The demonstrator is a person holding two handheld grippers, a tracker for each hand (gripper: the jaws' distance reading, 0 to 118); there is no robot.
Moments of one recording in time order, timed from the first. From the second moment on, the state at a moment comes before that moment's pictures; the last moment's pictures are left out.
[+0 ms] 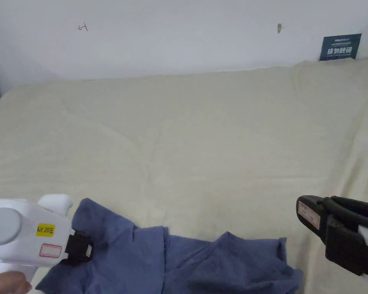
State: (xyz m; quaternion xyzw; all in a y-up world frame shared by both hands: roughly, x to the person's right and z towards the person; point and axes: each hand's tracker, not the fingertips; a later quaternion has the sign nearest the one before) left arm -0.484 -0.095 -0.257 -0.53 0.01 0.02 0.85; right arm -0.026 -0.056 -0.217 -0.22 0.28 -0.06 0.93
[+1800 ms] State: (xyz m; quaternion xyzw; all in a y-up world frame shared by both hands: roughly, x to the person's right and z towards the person) left arm -0.199 -0.148 -0.302 -0.47 -0.34 0.18 0.80; right arm 0.051 -0.048 -0.204 -0.20 0.24 -0.12 0.94
